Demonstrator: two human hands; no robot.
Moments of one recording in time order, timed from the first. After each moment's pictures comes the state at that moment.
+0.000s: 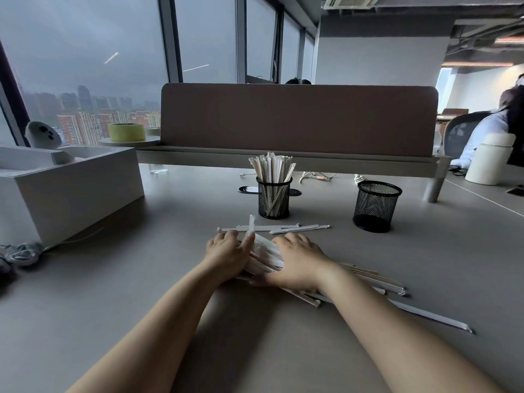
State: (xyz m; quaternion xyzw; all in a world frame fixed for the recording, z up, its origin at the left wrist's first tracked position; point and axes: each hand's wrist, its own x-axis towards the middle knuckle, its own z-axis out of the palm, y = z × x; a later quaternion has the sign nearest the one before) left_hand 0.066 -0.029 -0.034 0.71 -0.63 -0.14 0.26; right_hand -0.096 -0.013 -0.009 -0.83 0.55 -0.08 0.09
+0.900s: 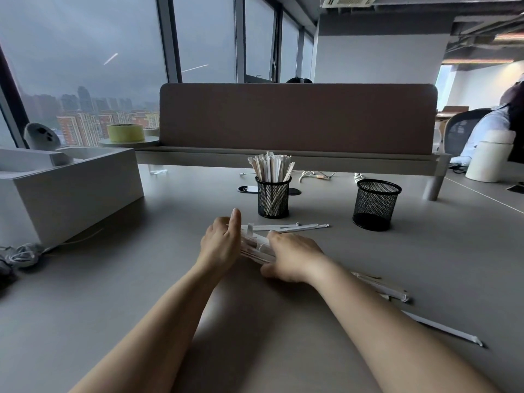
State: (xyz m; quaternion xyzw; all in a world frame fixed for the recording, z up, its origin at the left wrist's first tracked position) left_hand 0.065 -0.023 -0.016 0.64 -0.56 -0.18 0.49; right_hand -0.083 -0.014 0.004 -0.83 0.54 -0.08 0.03
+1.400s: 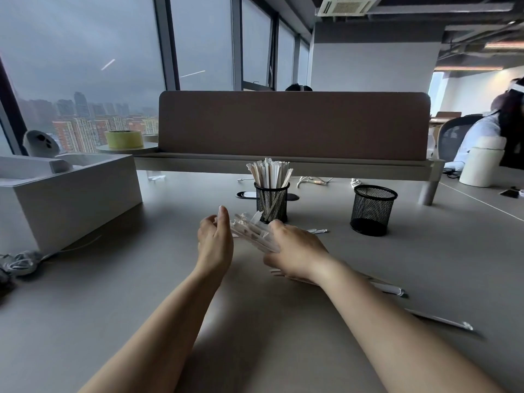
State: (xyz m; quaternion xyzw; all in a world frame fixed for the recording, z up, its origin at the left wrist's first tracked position) left_hand 0.064 -0.024 -0.012 0.61 -0.45 -0.23 0.61; right_hand -0.090 -0.011 0.018 -0.84 0.52 -0.18 0.04
